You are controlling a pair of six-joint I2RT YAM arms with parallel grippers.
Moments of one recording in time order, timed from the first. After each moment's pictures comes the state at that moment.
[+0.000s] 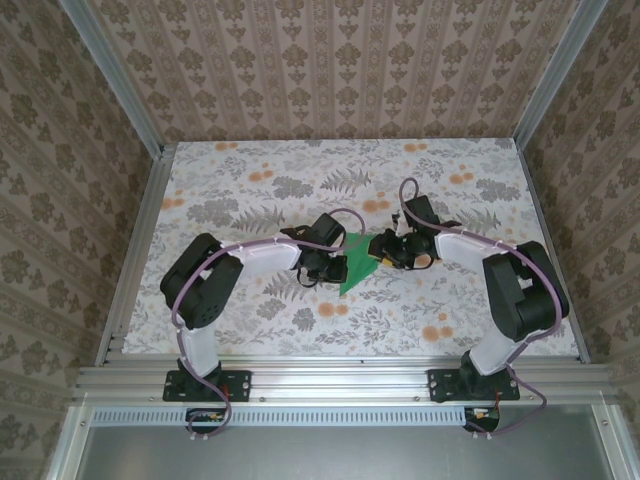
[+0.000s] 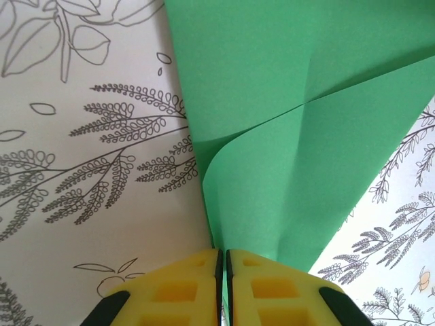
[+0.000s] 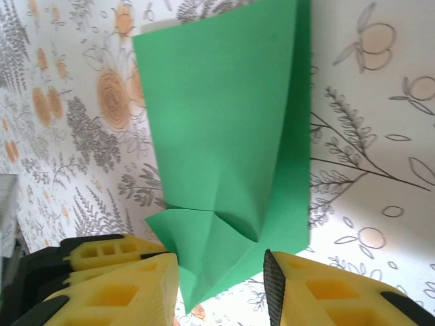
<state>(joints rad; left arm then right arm) -0.83 1.87 1.12 -0.40 0.27 -0.58 0.29 1.66 0.89 -0.31 -0.49 0.70</state>
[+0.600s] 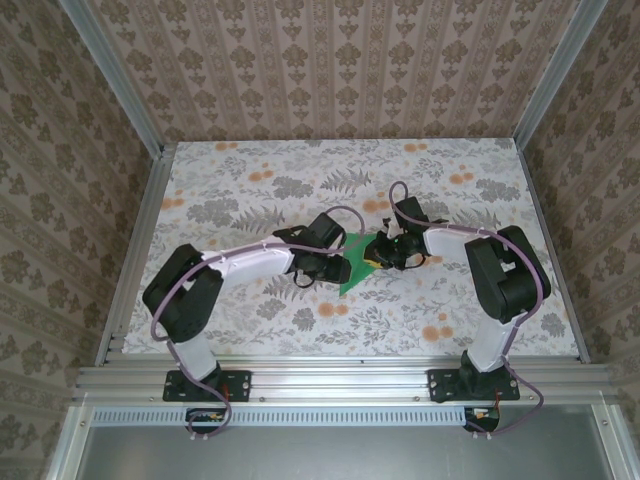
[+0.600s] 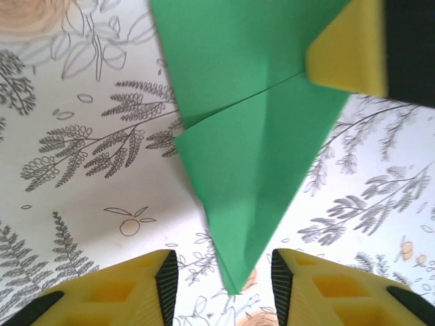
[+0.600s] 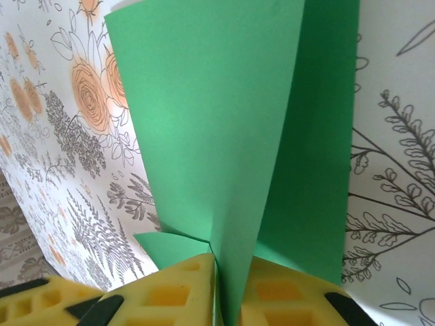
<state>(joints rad) -0.88 1.73 1.11 -0.47 0.15 -0.54 0.31 1.79 0.95 -0.26 -0.56 0.73</state>
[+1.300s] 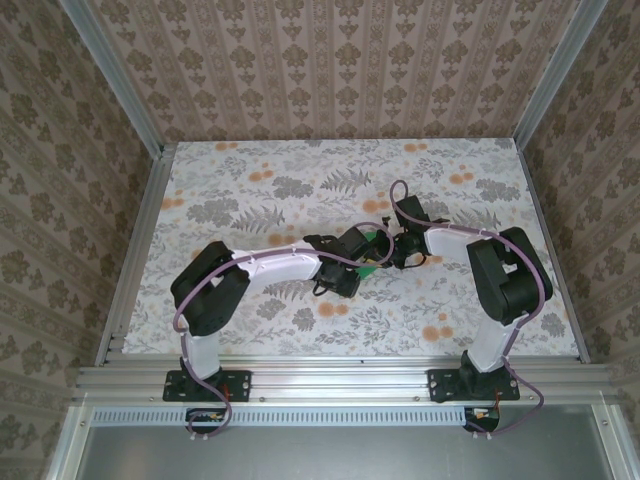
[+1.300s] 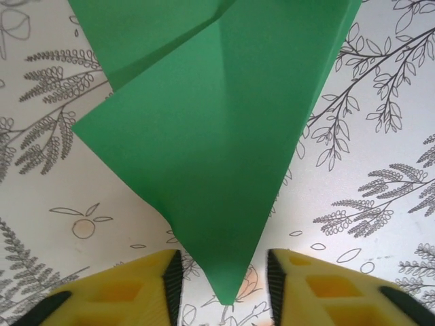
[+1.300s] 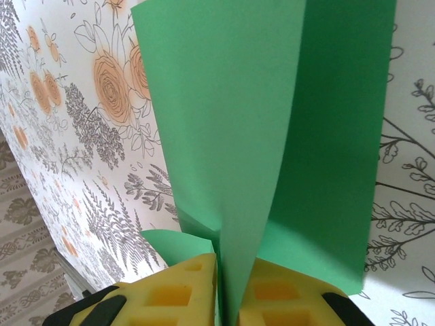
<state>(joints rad) -1.01 1.88 1.25 -0.62 -0.02 -0.44 0.31 1.78 0.95 -0.27 -0.59 0.74</state>
